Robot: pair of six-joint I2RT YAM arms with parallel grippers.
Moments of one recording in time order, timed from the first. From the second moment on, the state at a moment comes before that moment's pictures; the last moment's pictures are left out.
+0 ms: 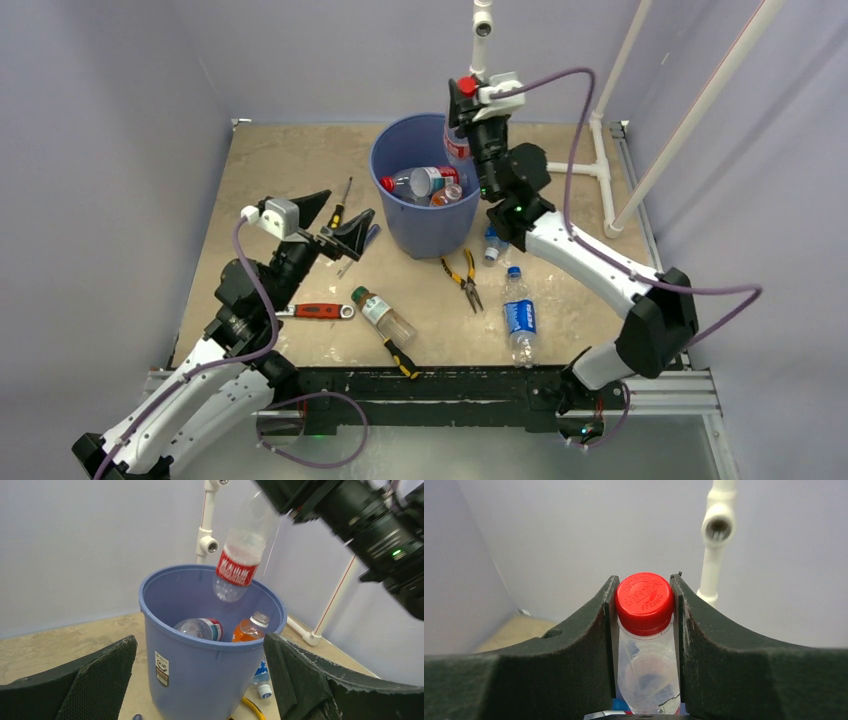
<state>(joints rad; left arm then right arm) -0.64 0.58 0.62 0.27 -0.12 -0.15 0.69 1.47 1.30 0.77 0.38 -0.21</state>
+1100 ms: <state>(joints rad) -0.64 0.60 0.62 0.27 -0.10 -0.15 0.68 1.54 1.23 0.42 0.38 0.00</state>
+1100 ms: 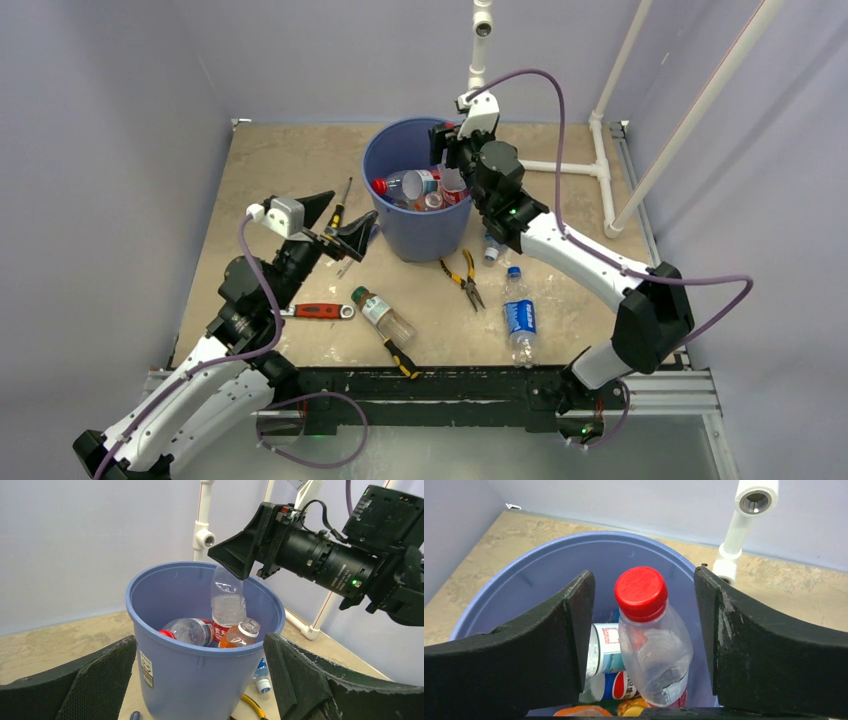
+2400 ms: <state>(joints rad) -0.64 0.62 0.62 0.27 -0.08 -0.15 0.67 1.42 1.19 0.22 0.41 0.13</state>
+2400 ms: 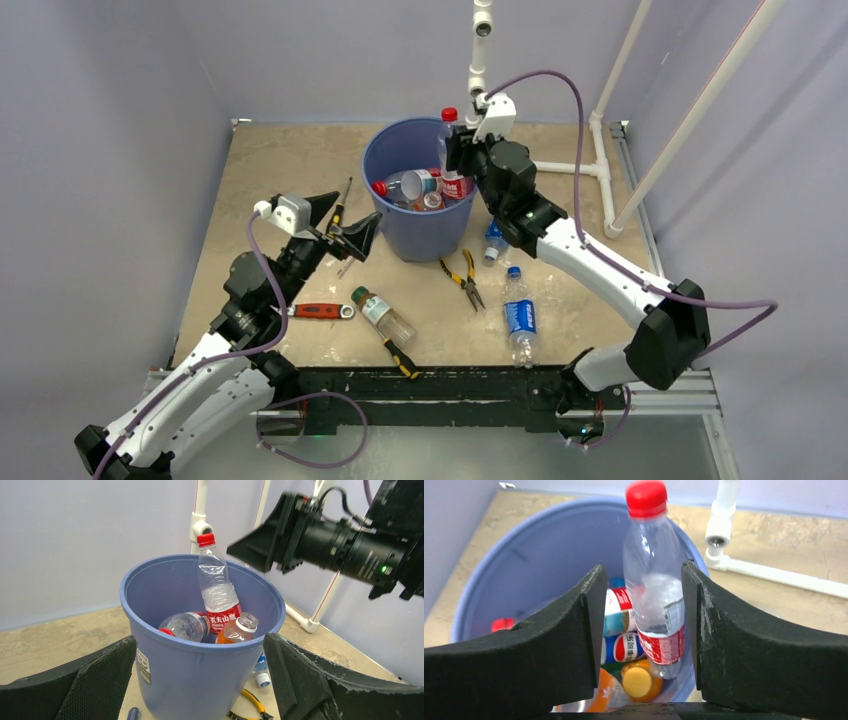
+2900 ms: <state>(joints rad) -0.64 0.62 0.62 0.27 -0.08 -0.15 0.64 1.73 1.53 0.13 0.44 0.10</state>
